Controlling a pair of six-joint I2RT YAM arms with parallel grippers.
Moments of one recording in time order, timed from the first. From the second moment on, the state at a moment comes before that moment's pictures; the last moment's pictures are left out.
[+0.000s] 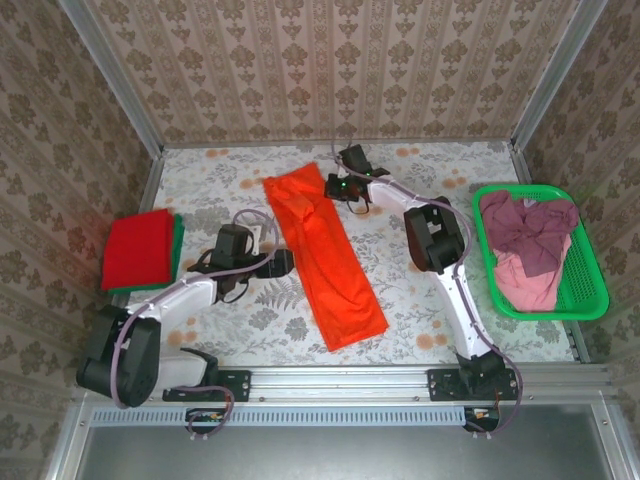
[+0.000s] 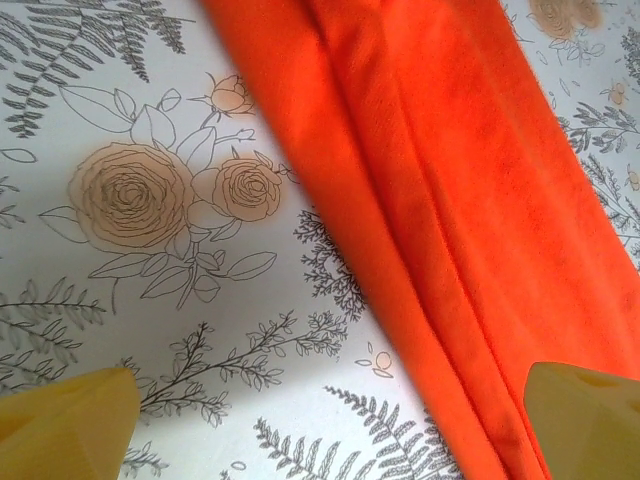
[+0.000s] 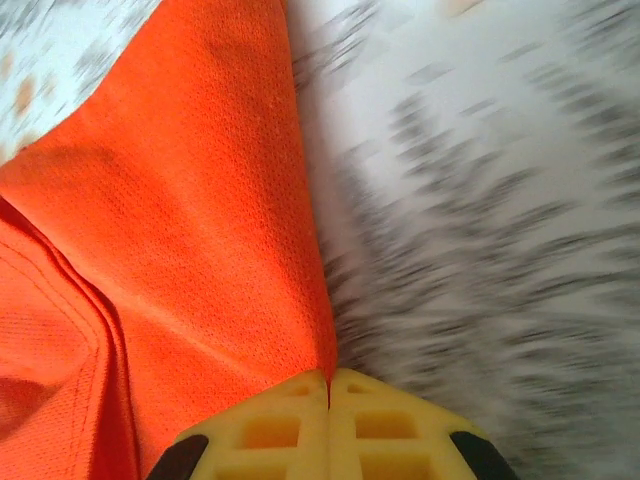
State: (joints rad) left arm -0.40 1.28 0.55 -0.06 0.25 -0.39; right arm 0.38 2.54 2.07 -0.36 -0.24 0.53
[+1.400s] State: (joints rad) left arm -0.88 1.21 0.48 -0.20 0.34 -0.87; right arm 0.26 1.33 0.59 -0.09 -0.39 0.77
